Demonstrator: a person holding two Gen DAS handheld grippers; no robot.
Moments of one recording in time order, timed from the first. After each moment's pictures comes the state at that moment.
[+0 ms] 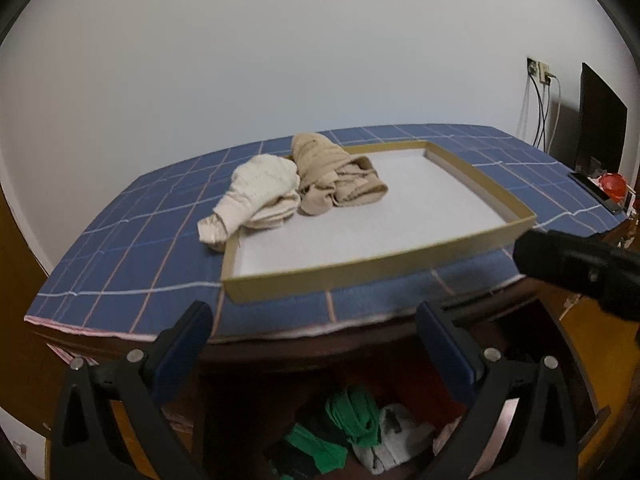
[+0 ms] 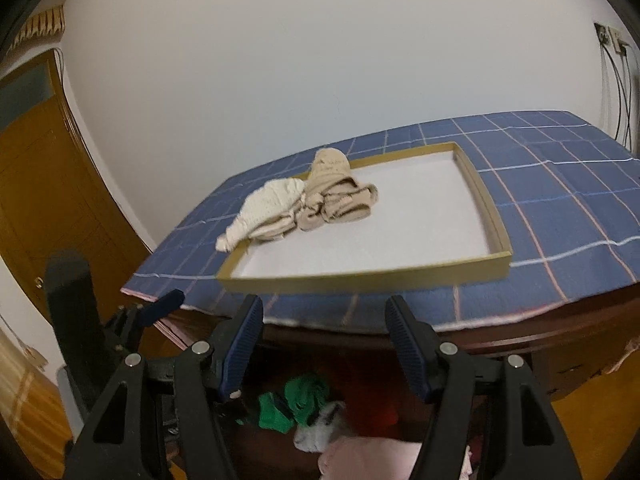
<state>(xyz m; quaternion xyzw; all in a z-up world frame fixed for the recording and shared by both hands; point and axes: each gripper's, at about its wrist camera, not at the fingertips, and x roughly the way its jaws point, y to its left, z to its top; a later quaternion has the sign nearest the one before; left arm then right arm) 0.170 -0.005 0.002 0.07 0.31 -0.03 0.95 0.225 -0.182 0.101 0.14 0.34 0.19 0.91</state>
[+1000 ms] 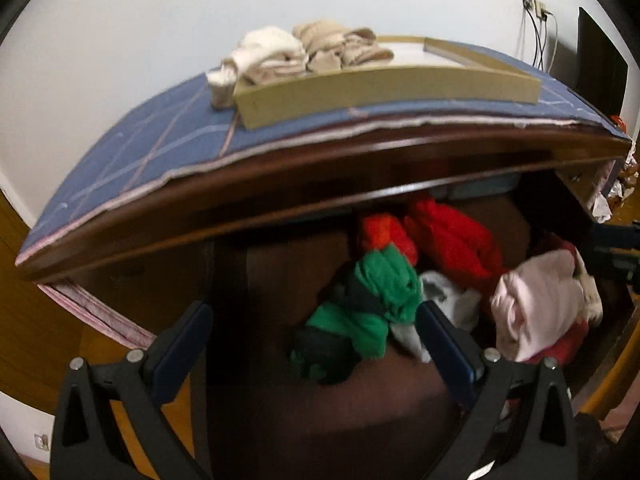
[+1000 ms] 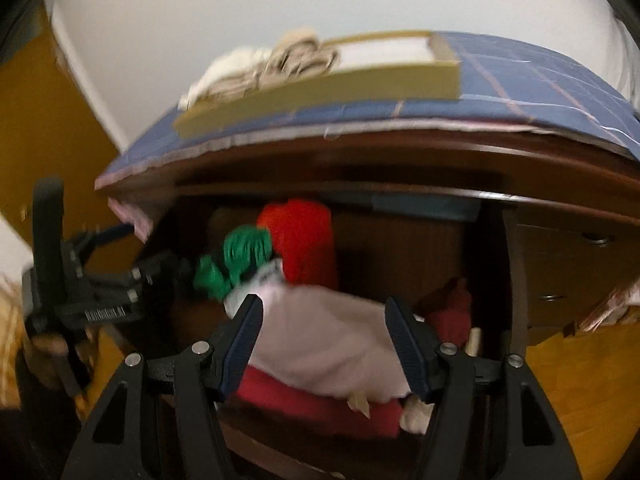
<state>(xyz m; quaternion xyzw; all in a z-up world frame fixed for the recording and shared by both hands) 0.127 0.031 -0.079 0.10 0.42 -0.04 0.90 0.177 -0.211 0.007 0.05 0.47 0.21 0.86</state>
